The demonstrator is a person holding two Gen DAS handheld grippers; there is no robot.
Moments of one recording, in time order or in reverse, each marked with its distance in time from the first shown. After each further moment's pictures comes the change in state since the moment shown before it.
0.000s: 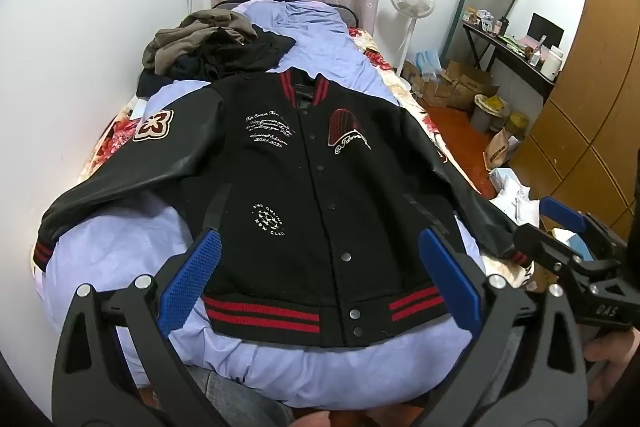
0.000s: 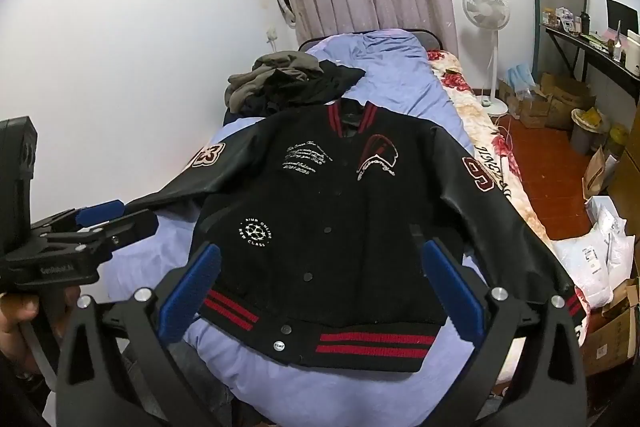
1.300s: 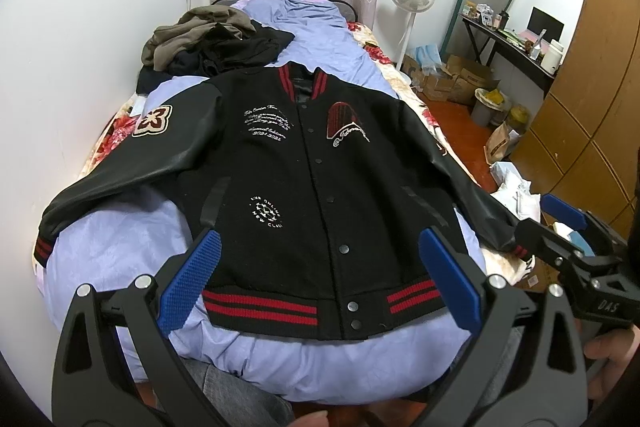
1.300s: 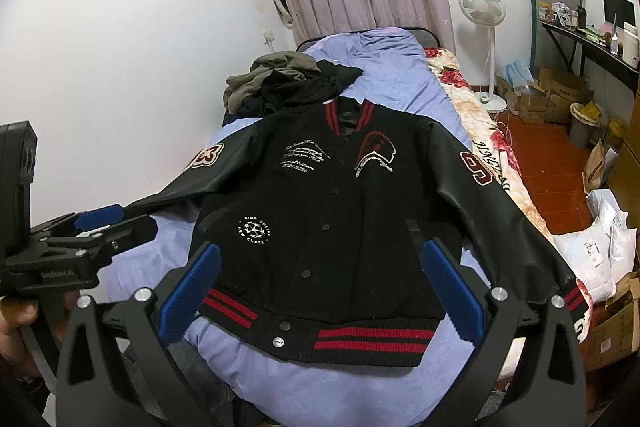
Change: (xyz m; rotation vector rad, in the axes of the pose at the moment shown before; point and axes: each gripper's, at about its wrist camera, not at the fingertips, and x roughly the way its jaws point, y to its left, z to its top) left arm 0.004 0.002 -0.006 -0.001 0.020 0.003; right arm 0.001 -0.005 -0.004 0.024 -0.002 -0.002
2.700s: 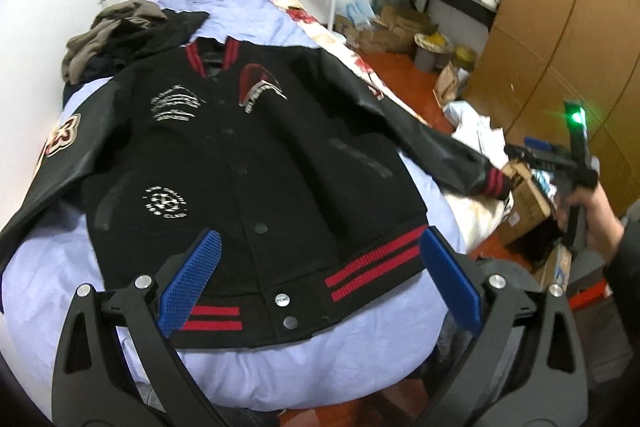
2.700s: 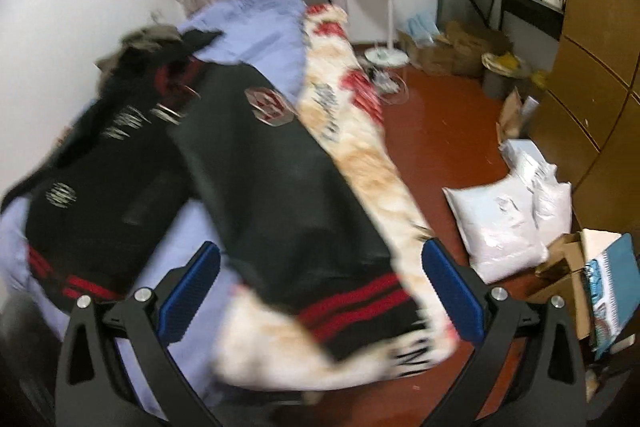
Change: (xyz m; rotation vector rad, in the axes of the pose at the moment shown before) left arm 0.071 -0.084 -0.034 0.237 0.112 -0.162; right arm 0.038 -0.316 -0.070 0.096 0.144 -0.294
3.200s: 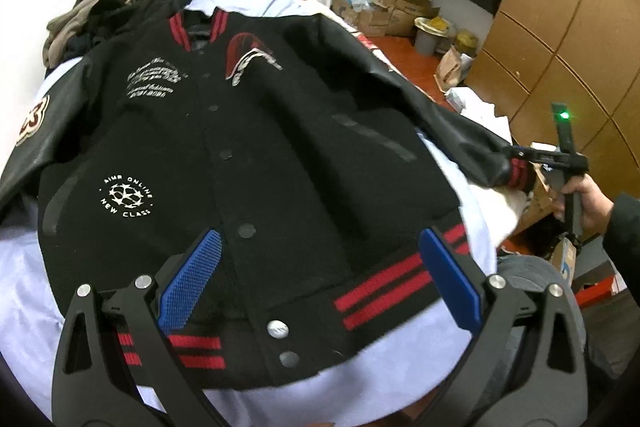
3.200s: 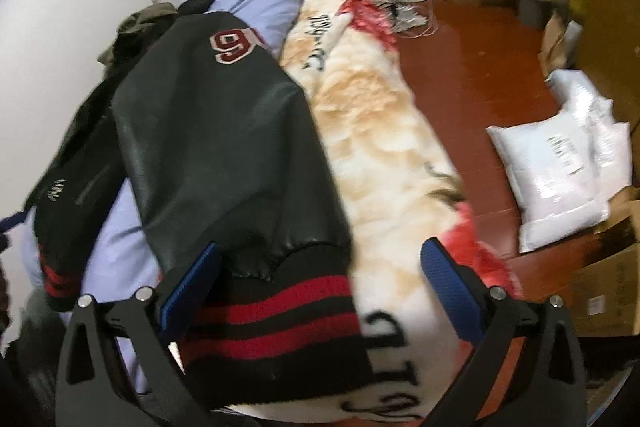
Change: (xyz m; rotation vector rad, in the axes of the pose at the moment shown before) left arm 0.069 0.019 -0.006 -0.032 0.048 -0.022; right arm 0.094 -0.054 -0.022 0.106 0.174 0.270
